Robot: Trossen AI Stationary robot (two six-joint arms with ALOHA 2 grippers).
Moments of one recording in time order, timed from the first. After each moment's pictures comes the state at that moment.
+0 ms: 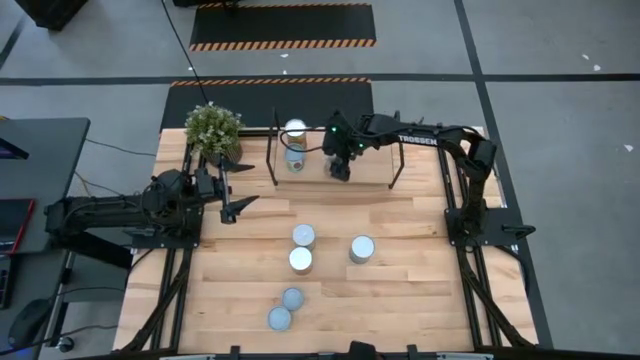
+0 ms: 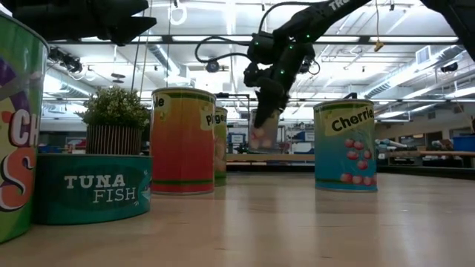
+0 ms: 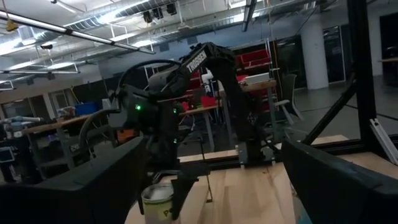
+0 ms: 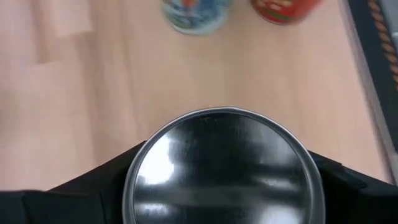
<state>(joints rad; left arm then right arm) 0.19 0.52 0.22 0.54 0.03 0.19 -0.46 1.88 1.53 -0.72 -0.06 -0.21</state>
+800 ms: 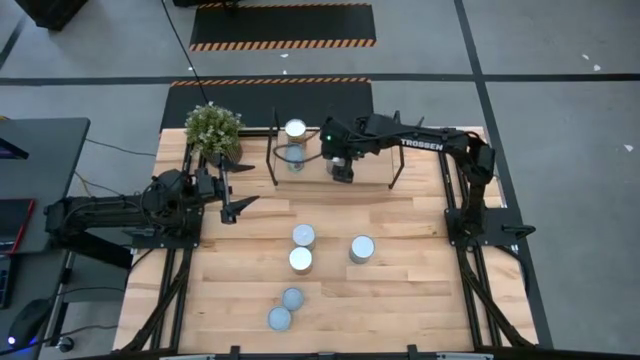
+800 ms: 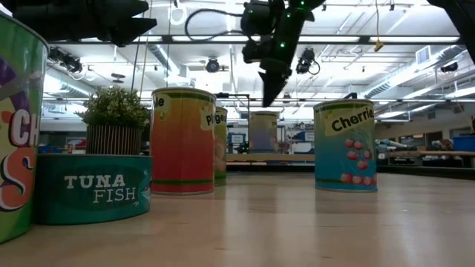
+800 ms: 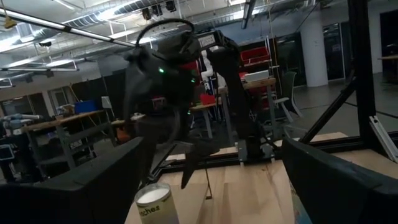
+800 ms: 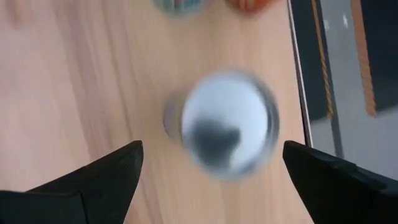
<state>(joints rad) 0.19 0.52 0.22 0.53 0.03 0.19 -0.33 1.88 1.73 -1.05 0.25 -0.17</state>
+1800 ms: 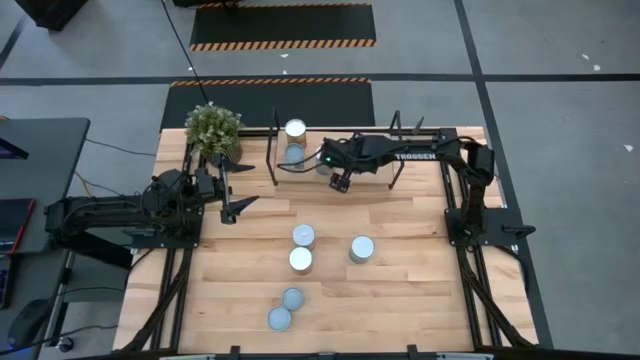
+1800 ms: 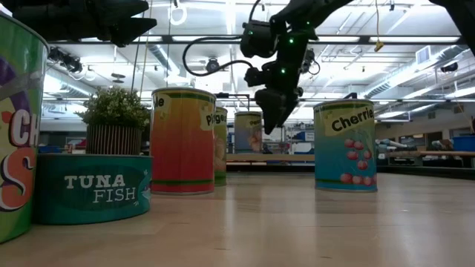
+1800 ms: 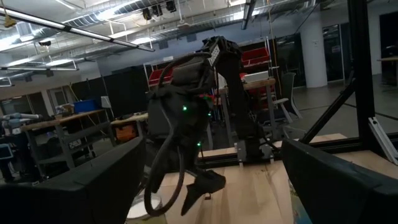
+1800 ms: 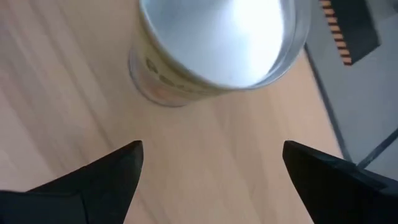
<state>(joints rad) 0.19 0.52 0.22 0.53 0.03 0.19 -0.28 1.88 1.50 -0.82 0.42 0.10</state>
